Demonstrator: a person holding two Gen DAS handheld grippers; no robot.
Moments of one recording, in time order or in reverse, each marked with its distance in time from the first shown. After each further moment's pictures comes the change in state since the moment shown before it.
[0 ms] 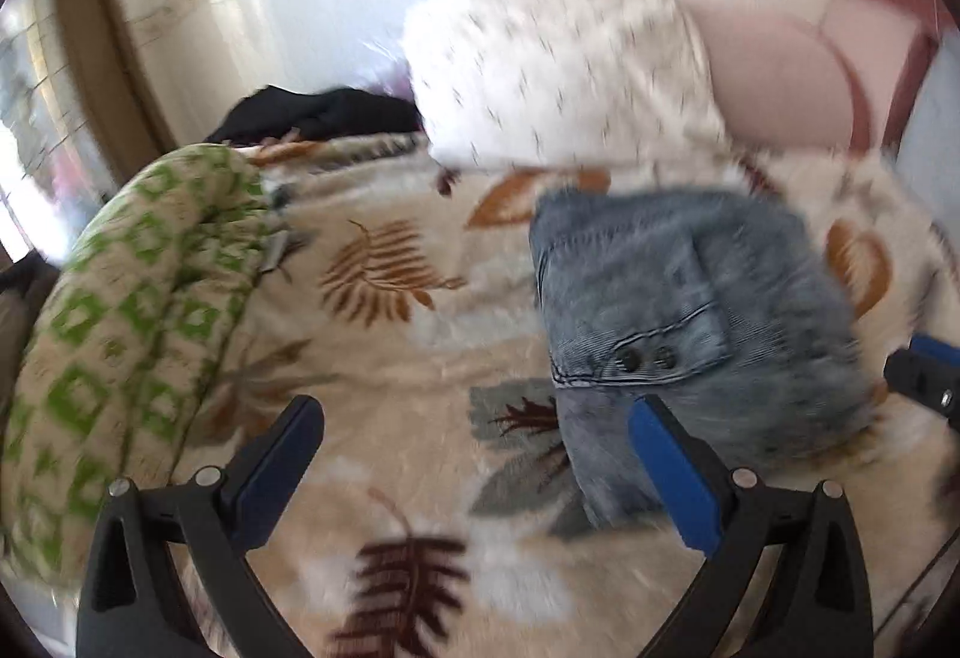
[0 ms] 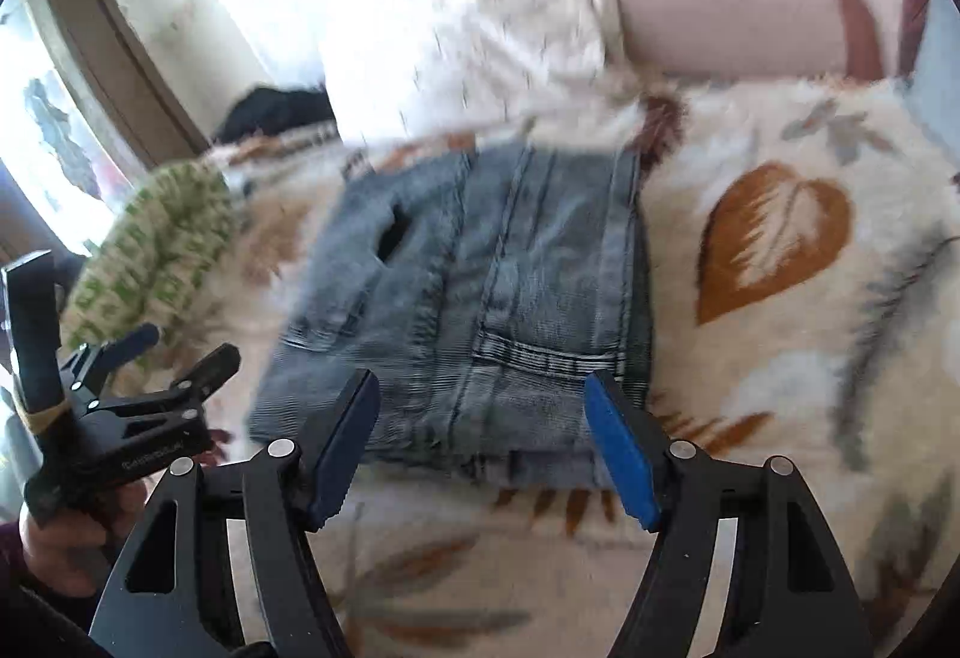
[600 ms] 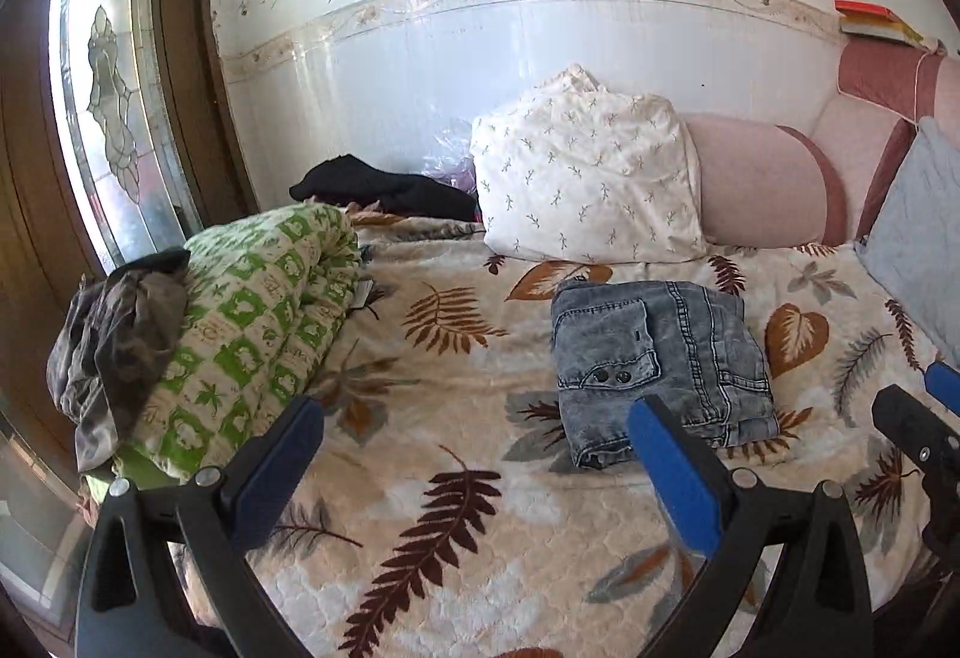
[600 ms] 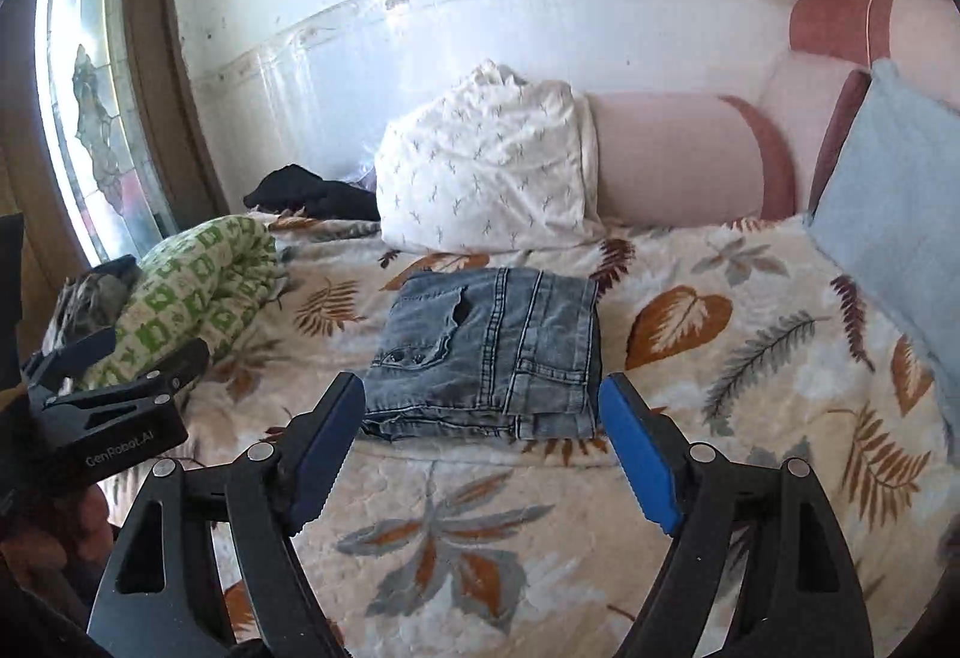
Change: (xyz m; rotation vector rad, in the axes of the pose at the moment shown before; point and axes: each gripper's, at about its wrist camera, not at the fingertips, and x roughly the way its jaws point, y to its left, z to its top) left arm -0.138 0.026 -0.028 -0.096 -0.175 0.045; right arm -0.143 0.090 -0.049 -0.126 -0.274 -0.145
